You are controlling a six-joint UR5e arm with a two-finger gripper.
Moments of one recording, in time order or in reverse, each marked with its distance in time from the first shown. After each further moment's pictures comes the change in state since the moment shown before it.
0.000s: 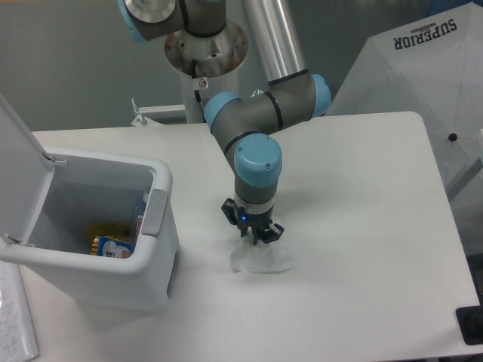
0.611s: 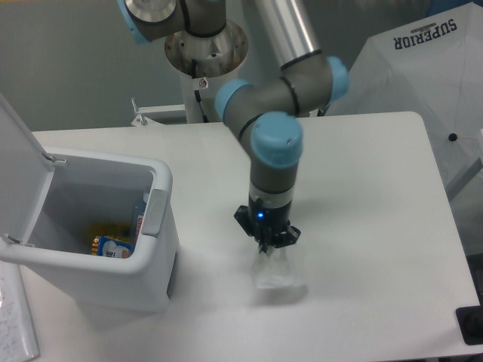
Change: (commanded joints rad) arm 0.077 0.060 0.273 0.000 -0.334 -0.237
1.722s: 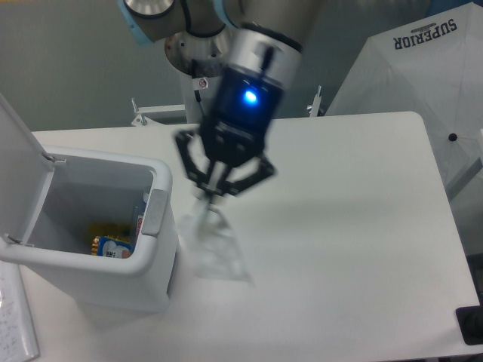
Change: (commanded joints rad) arm -0.141 0.241 0.036 0.002 -0.405 -0.470
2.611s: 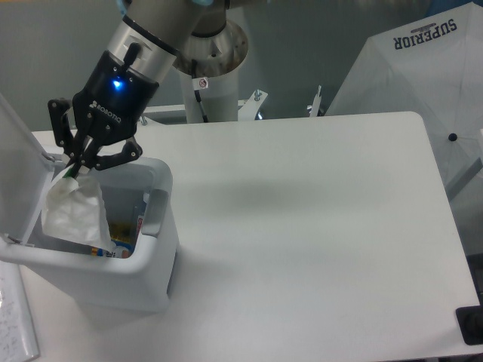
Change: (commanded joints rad) arm -0.091 0.066 -0.202 0.005 0.009 0.102
